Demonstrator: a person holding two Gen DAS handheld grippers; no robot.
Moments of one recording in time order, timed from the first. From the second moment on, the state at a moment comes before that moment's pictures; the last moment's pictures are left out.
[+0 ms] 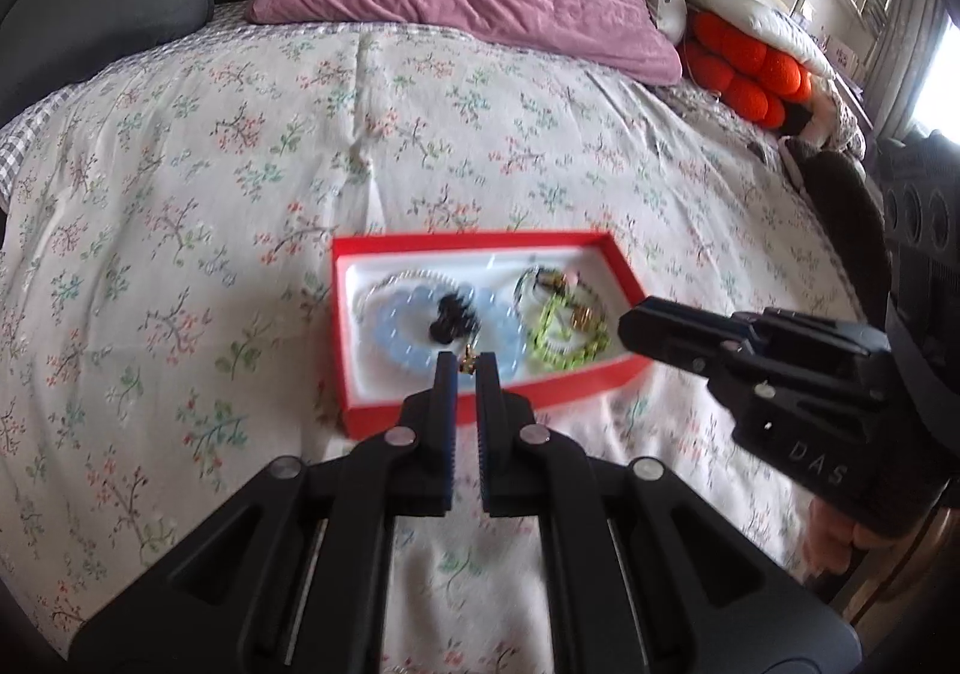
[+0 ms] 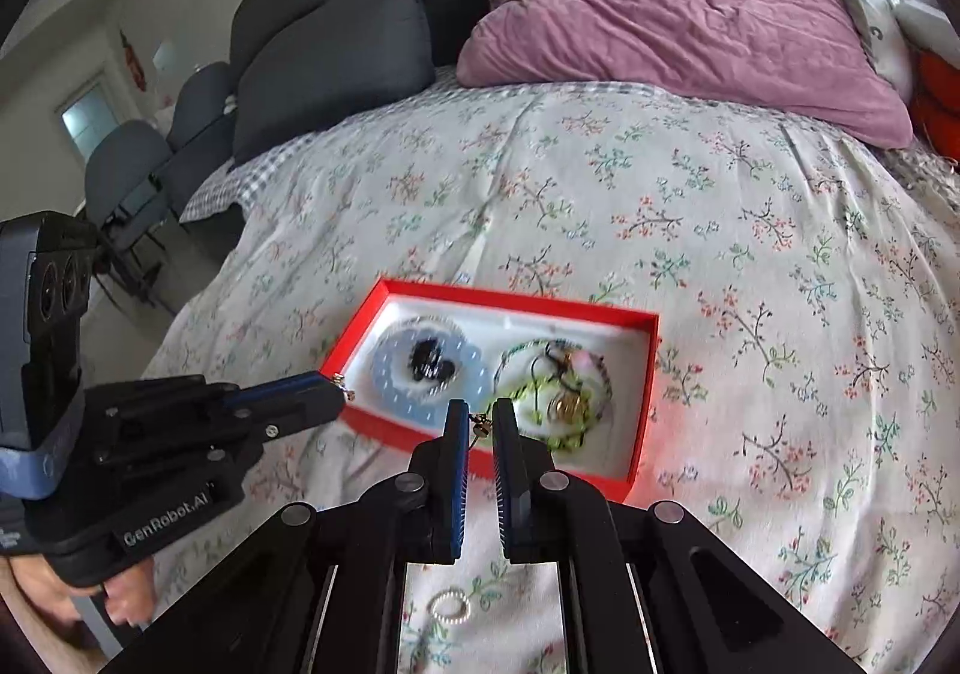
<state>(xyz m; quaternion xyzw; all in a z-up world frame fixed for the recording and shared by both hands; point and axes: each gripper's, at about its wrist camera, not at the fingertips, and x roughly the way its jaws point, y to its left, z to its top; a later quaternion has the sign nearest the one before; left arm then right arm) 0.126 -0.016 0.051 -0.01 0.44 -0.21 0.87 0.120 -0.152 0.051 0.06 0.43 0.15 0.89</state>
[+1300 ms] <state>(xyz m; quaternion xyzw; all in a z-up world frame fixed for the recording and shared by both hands) 0.104 0.001 0.055 0.01 0.47 -0.16 0.87 0.101 -0.186 0.060 0.08 0.43 0.11 0.89</state>
